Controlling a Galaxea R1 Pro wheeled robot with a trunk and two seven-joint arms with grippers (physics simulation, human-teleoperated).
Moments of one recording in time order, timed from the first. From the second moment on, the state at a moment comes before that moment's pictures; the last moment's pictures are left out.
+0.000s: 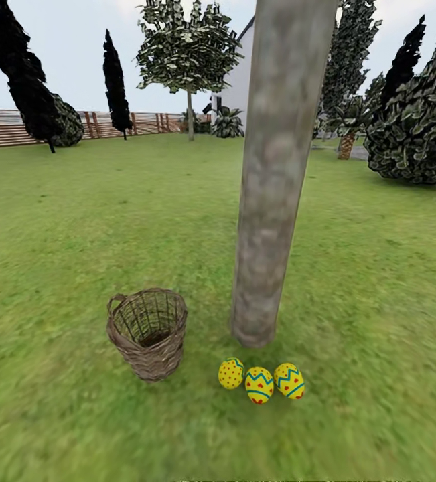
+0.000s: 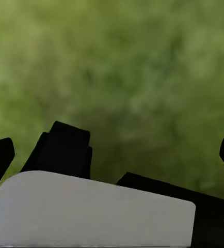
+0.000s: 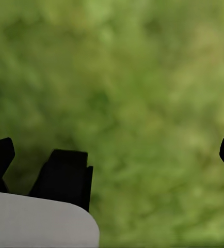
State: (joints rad) left arm -0.37 0.03 -0.42 -0.01 0.78 0.11 -0.03; right arm -0.40 -0.13 -0.20 0.01 0.35 0.03 0.12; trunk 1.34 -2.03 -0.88
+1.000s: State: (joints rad) left arm -0.36 0.11 -0.42 0.05 0.78 0.11 -0.02; right arm -0.40 -0.08 -0.20 0.02 0.34 0.03 0.12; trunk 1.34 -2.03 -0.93
